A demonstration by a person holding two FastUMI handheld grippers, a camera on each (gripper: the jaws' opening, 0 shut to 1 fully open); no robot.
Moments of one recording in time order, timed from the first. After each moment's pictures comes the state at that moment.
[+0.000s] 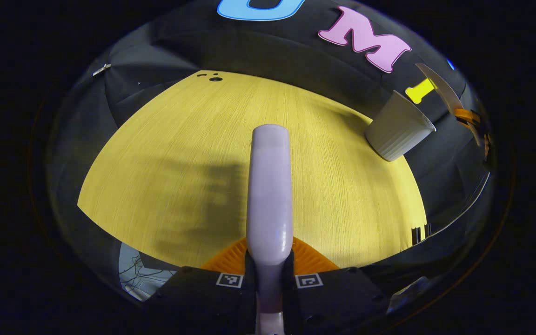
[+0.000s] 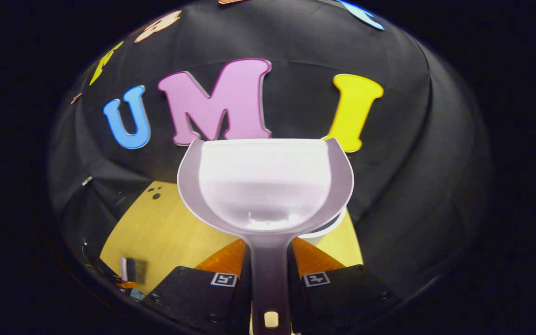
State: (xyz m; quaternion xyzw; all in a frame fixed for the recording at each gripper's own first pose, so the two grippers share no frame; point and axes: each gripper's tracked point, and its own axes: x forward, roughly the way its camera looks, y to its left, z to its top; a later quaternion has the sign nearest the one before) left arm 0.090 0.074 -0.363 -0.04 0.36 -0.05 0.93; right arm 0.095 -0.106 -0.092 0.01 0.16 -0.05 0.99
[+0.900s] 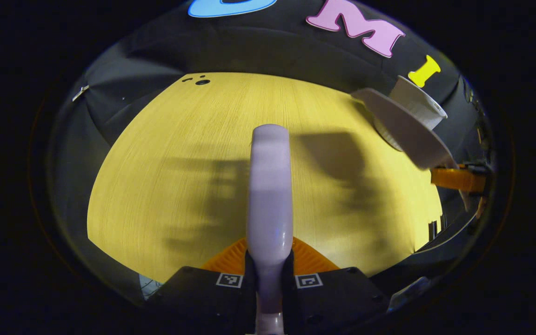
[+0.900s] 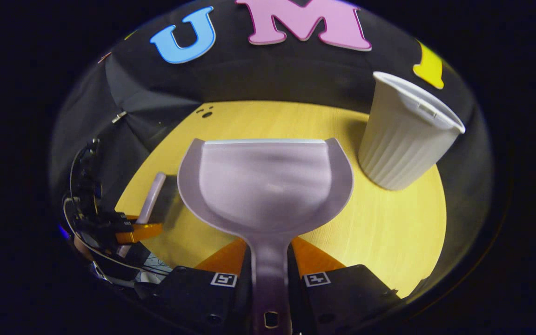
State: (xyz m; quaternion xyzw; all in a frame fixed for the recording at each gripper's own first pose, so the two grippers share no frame) left arm 0.155 0.075 -0.367 0.03 0.40 -0.04 0.92; right arm 0.079 0.058 -0.361 0.00 0.37 0.06 0.93
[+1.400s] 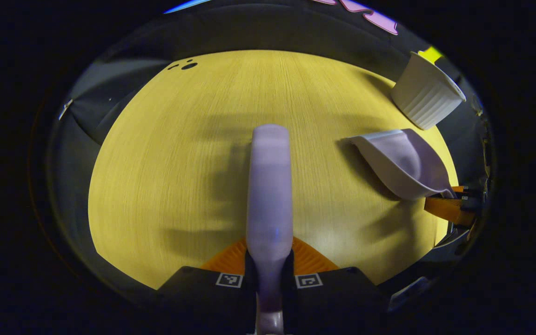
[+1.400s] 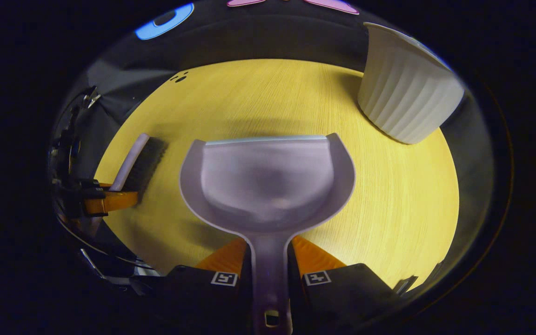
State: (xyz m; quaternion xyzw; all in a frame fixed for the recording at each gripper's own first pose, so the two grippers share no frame) left arm 0.188 0.076 -0.407 0.08 0.47 -0.02 0.88; right arm 0.076 0.035 -0.445 -0.01 0.43 0.01 0.90
